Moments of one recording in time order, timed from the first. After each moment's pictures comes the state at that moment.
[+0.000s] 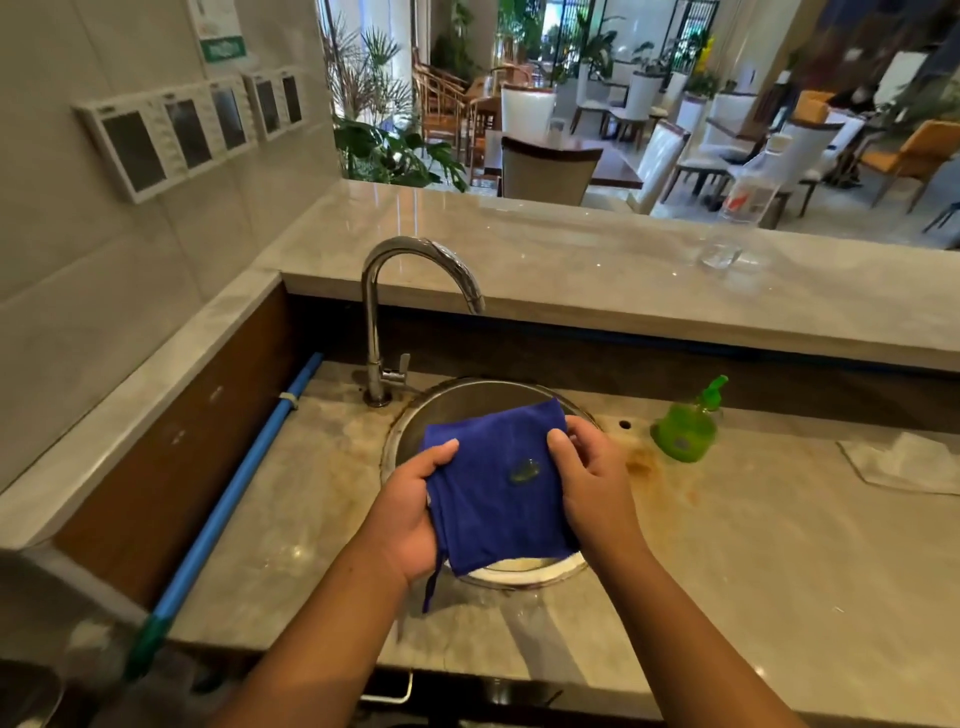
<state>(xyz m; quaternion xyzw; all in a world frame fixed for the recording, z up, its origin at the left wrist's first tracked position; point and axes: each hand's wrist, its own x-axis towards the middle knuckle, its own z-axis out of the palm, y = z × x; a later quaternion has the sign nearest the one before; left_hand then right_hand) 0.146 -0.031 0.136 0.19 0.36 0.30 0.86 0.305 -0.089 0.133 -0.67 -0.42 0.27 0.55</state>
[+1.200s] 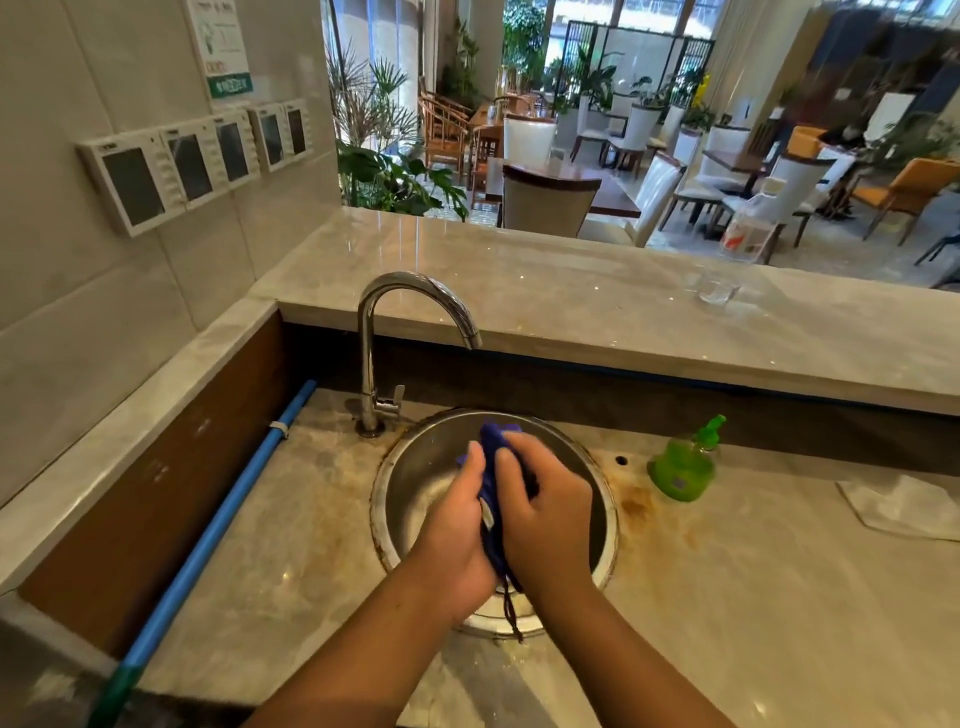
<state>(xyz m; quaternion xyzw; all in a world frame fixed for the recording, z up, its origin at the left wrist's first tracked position) 0.190 -0.043 0.167 0.18 0.29 0.32 0.88 0.270 -0.066 0.154 -0.66 -0.52 0.06 0.54</state>
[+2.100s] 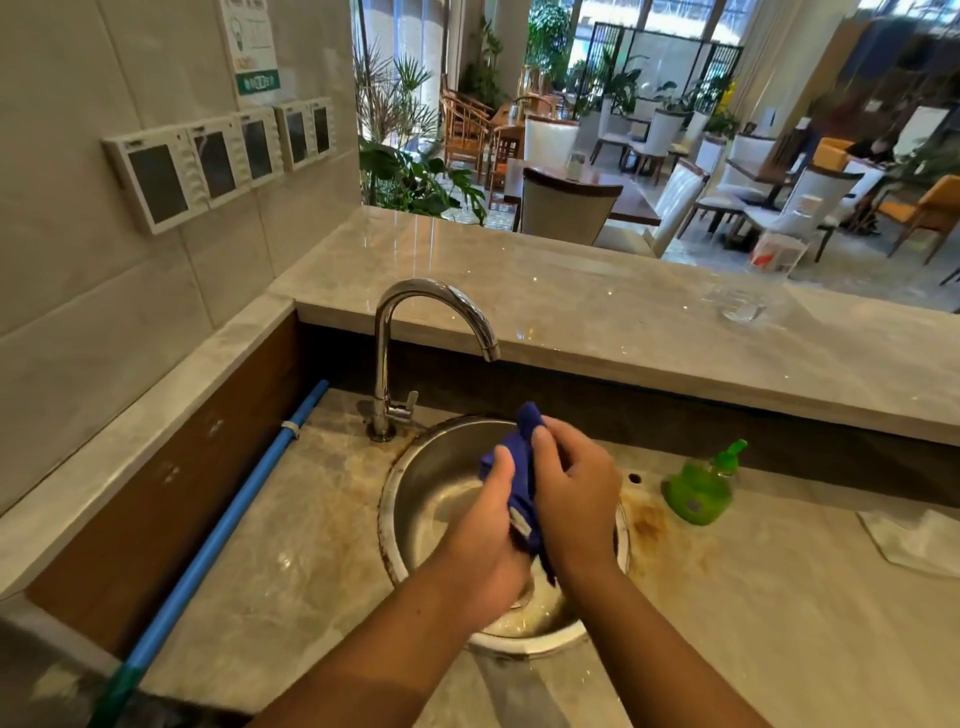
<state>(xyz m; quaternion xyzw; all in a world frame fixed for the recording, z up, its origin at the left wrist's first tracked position) 0.200 -0.032 0.178 0.16 0.29 0.34 0.88 0.292 -0.032 0.168 -0.69 -0.47 0.09 0.54</state>
